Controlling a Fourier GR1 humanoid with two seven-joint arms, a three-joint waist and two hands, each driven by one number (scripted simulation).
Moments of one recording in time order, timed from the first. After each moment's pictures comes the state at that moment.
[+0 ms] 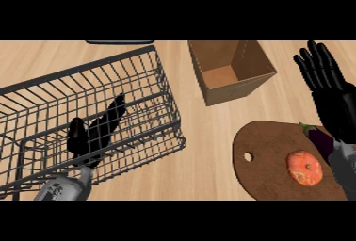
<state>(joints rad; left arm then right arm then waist) -0.16 0.29 -0.33 -1.49 0.20 0.18 0.14 -0.29 -0.46 0.06 -1.59 -0.33 0.07 -0.24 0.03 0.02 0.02</state>
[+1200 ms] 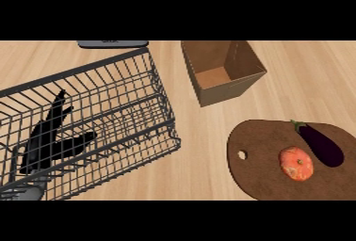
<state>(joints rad) -0.09 0.49 -0.21 -1.50 0.00 0.37 0.12 0.27 -0.65 -0.09 -1.36 -0.06 0.01 -0.67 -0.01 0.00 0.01</state>
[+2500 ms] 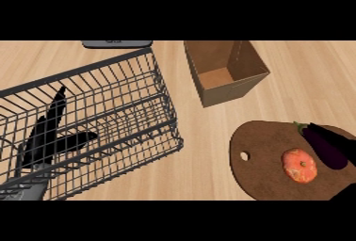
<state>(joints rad) -0.11 0.42 -0.13 -1.46 -0.06 0.31 0.12 0.04 -0.82 0.18 -1.48 0.31 0.25 -0.05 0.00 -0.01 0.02</state>
